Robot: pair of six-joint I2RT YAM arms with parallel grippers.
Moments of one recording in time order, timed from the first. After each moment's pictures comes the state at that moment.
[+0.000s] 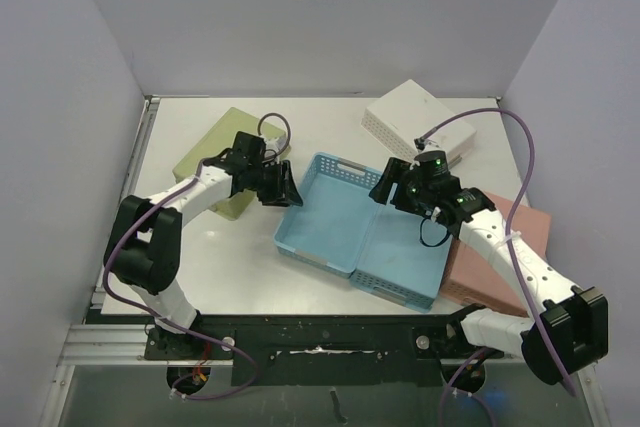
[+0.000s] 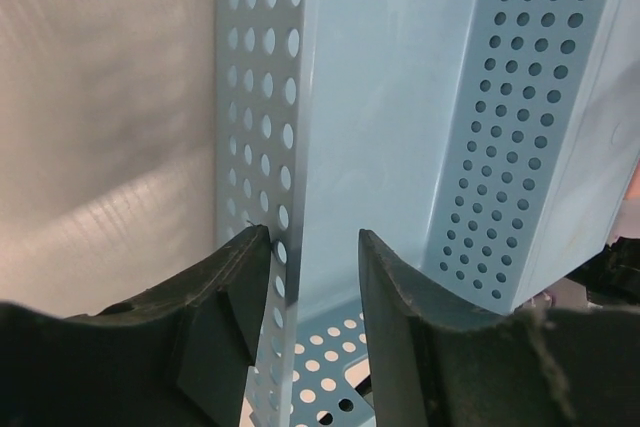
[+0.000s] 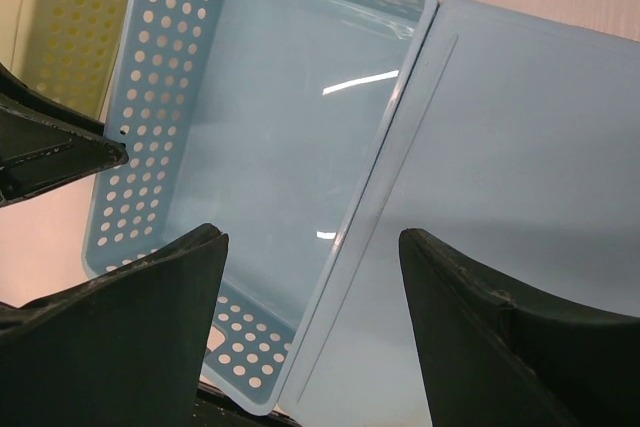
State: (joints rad) left arm -0.39 1.71 1.12 -0.37 0.50 -0.46; right arm 0.41 1.17 0.91 -0.48 -0.05 0.62
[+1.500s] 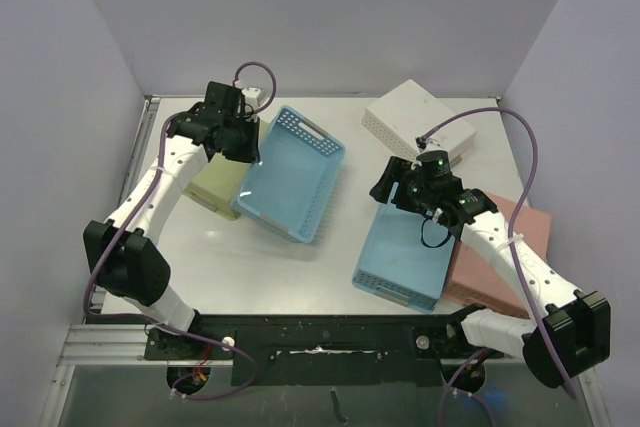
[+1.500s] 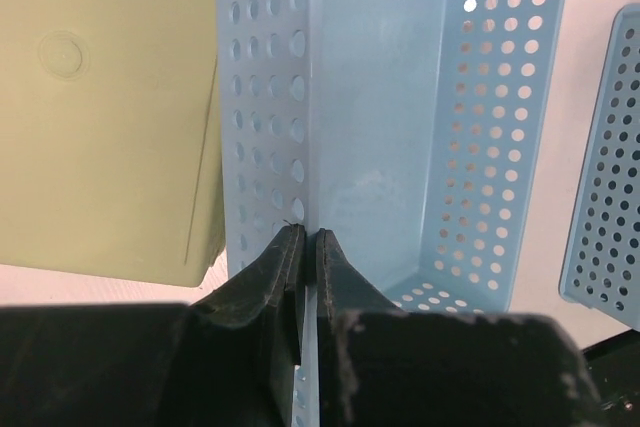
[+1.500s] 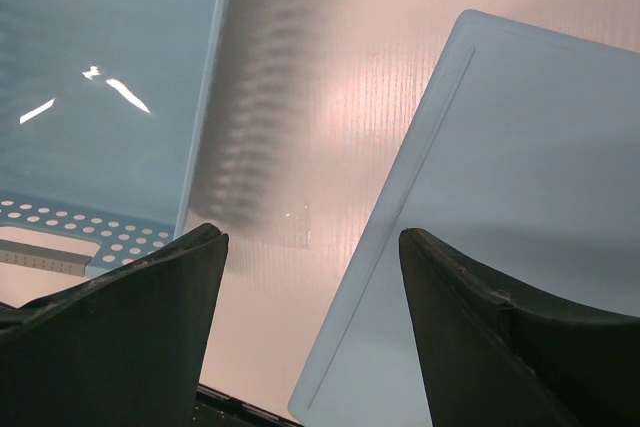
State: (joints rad) left arm -0.33 1.62 1.58 -0.86 0.11 -0.12; right arm 0.41 1.15 0.91 -0.47 -0.05 0.62
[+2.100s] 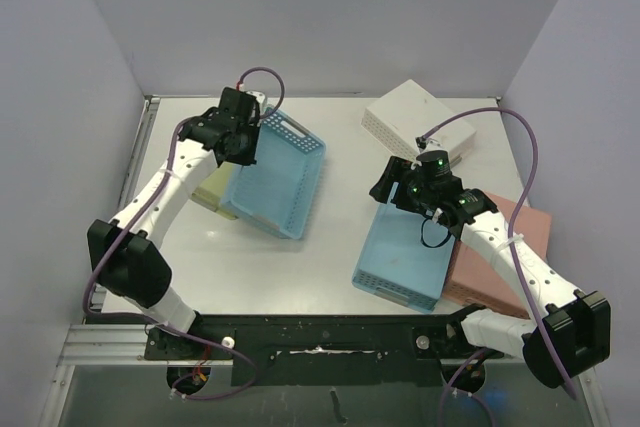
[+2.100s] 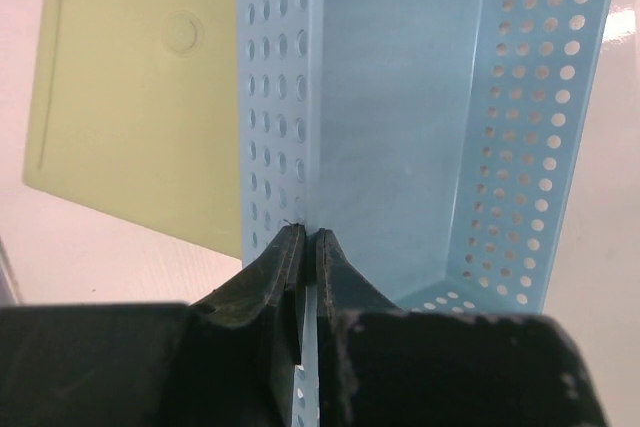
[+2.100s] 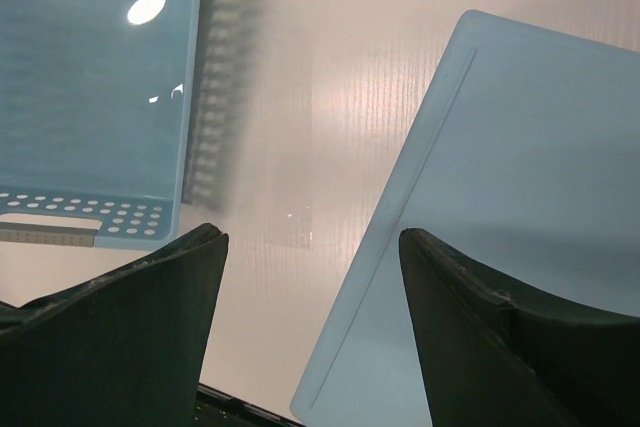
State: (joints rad) left arm -0.39 1.61 1.56 -0.86 -0.16 -0.12; right arm 0.41 1.15 0.91 -0.47 -0.05 0.62
